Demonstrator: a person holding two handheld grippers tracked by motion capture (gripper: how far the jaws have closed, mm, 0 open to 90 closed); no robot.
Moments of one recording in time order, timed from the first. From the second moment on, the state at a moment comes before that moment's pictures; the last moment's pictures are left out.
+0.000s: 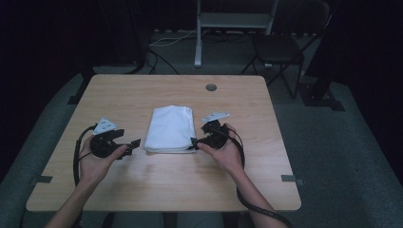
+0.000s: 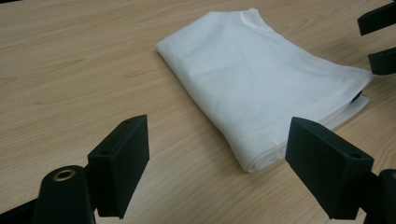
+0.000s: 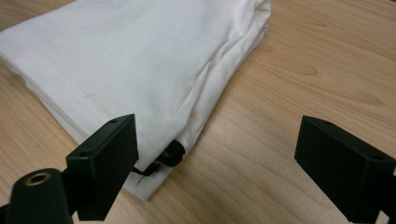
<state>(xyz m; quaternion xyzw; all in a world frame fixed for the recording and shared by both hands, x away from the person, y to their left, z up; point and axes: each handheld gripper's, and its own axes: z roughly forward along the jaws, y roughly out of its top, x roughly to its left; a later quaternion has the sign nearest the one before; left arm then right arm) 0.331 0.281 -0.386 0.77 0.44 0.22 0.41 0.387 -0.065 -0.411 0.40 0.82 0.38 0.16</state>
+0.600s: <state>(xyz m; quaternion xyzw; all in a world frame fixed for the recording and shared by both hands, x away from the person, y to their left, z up) 0.323 0.305 -0.386 0.75 0.45 0.23 0.41 0.379 -0.072 -0.406 0.40 0.82 0.38 0.16</state>
